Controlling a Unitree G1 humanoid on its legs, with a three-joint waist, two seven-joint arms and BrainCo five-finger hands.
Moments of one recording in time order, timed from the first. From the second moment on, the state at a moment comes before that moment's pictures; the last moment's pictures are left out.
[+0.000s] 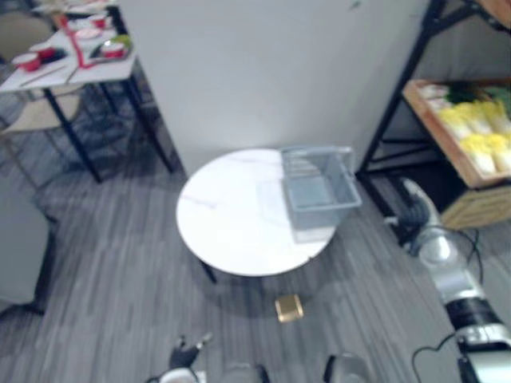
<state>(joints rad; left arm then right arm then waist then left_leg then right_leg) 0.16 0.13 0.18 0.79 0.05 -0.02 0.19 -0.39 -0.54 0.02 0.45 -0.36 -0.01 -0.12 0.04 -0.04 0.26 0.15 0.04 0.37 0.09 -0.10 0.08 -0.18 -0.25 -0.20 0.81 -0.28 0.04</state>
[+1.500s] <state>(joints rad) 0.05 0.14 0.06 0.78 0.08 -0.05 0.20 -1.12 -0.73 0.28 0.91 -0.47 0.00 -0.15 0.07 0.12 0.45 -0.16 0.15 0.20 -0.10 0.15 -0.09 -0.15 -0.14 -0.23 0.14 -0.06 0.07</state>
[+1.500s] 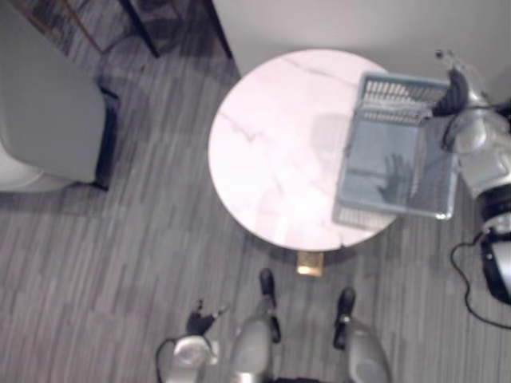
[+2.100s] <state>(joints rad) -0.03 0.14 -0.04 0.80 0.08 -0.07 0.23 -1.14 -0.73 0.24 1.02 -0.47 0.01 -0.20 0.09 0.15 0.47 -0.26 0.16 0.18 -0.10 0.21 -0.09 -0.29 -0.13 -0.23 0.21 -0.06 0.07</state>
